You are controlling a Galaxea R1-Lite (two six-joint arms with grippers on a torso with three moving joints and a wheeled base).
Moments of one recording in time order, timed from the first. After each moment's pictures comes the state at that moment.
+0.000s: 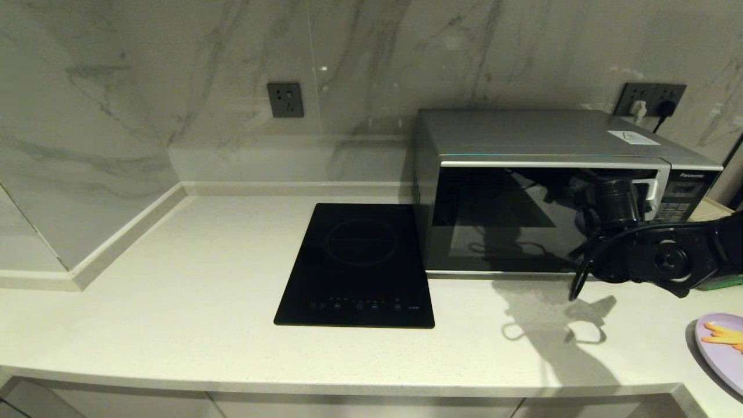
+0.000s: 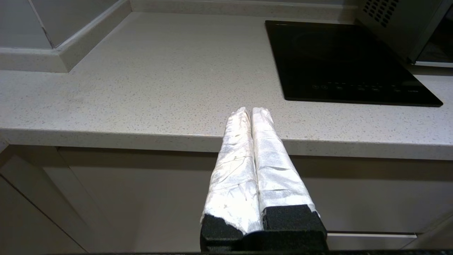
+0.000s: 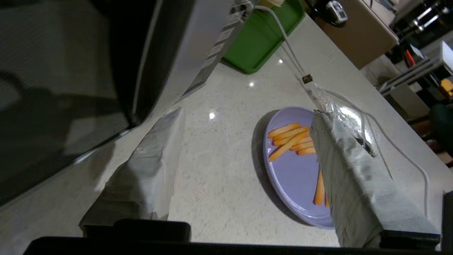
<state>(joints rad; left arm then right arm) 0.00 0.00 0.00 -0.01 0.01 -0.05 0.15 1.94 -1.08 -0.24 -1.14 0.20</state>
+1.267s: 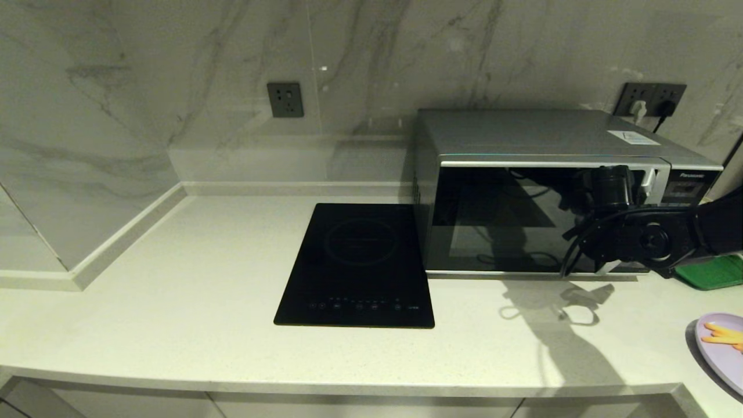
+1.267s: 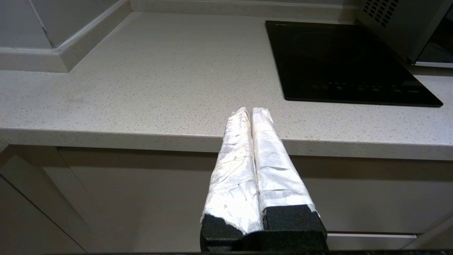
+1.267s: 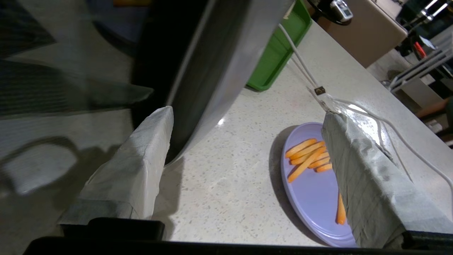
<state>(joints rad) 0.00 0.00 0.00 -0.01 0.01 -0.05 0.11 2.02 -1.22 -0.24 -1.12 0.20</state>
